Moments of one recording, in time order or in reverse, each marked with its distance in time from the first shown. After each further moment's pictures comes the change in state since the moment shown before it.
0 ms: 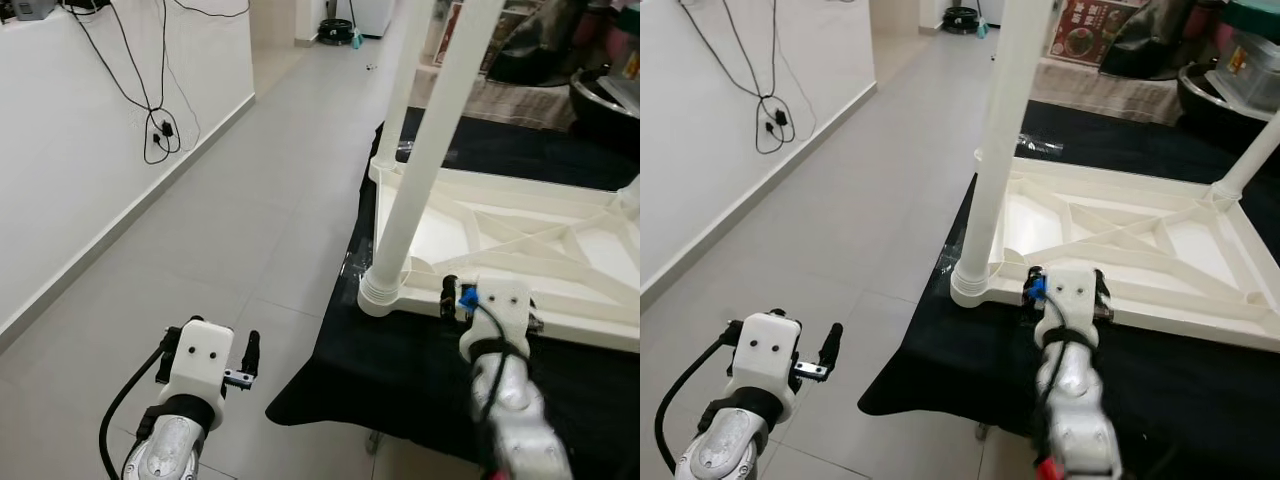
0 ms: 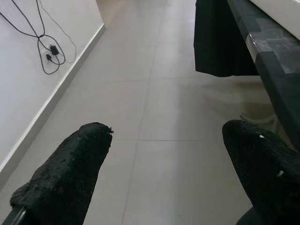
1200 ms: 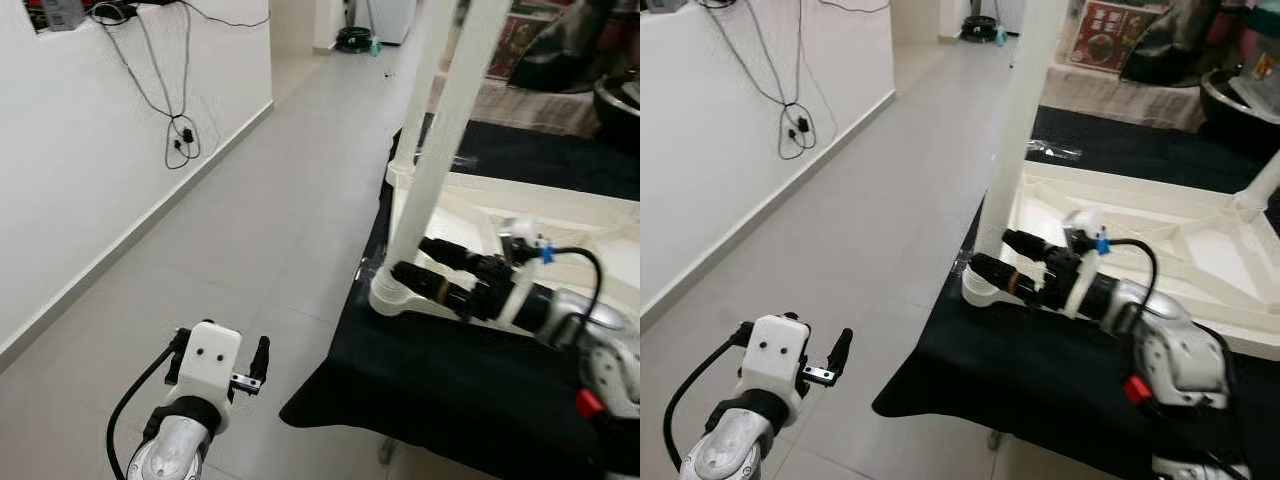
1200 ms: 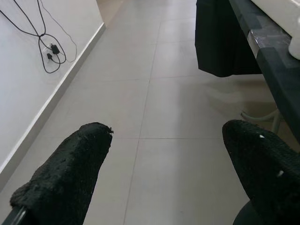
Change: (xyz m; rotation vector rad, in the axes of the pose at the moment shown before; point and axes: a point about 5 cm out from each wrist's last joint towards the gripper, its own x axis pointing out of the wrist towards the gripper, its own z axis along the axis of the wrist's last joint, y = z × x) left arm 0.002 -0.003 -0.001 -0.004 0.009 -0.044; right arm 0.021 -0.011 0.067 0.198 -0.070 1.074
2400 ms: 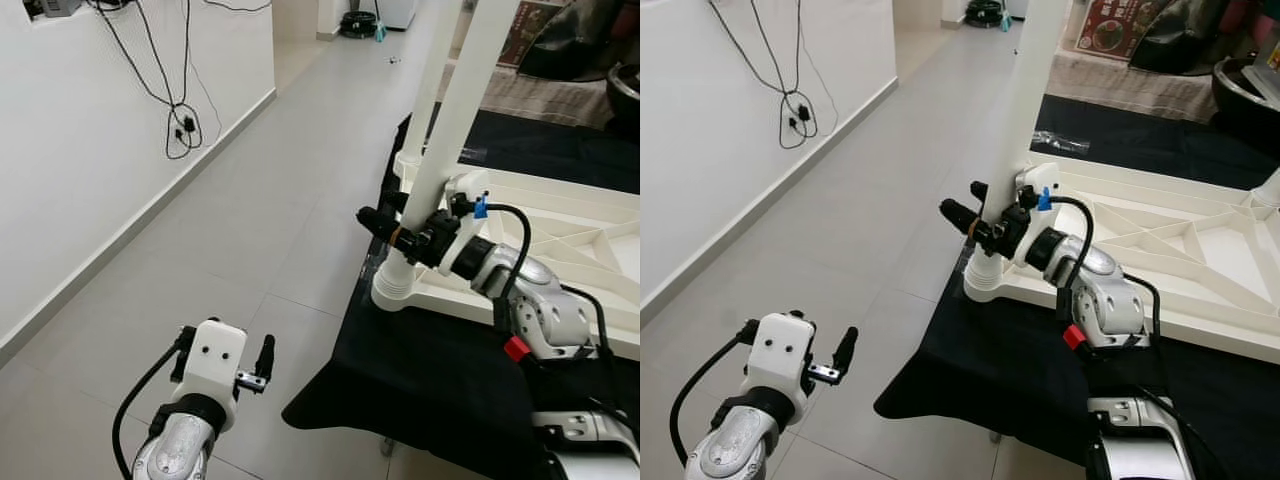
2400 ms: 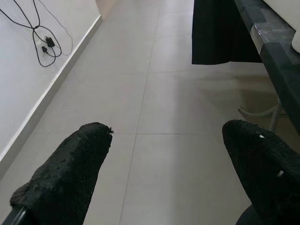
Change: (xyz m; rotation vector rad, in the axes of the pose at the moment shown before) left arm 0.000 -0.004 0.000 -0.006 0.005 -0.016; right arm 0.057 -0.006 0.015 -0.066 -0.136 -0.110
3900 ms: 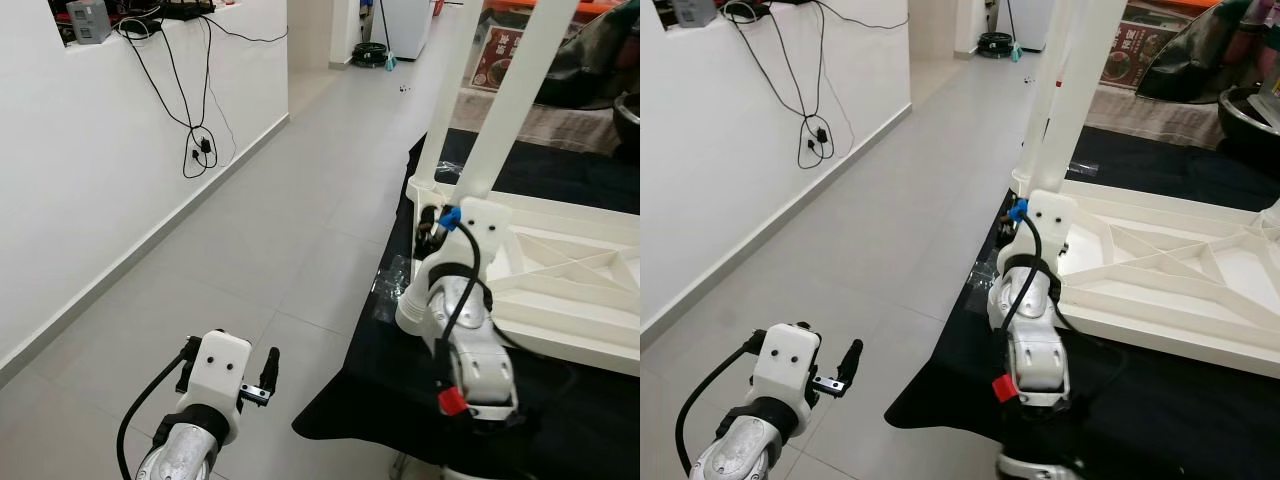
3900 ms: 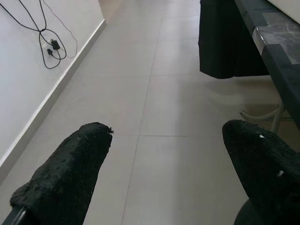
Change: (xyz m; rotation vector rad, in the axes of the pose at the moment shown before) left arm 0.001 -0.003 -0.003 -0.007 0.013 -0.029; right arm 0.001 0.032 -0.010 -0.055 -0.108 -0.940
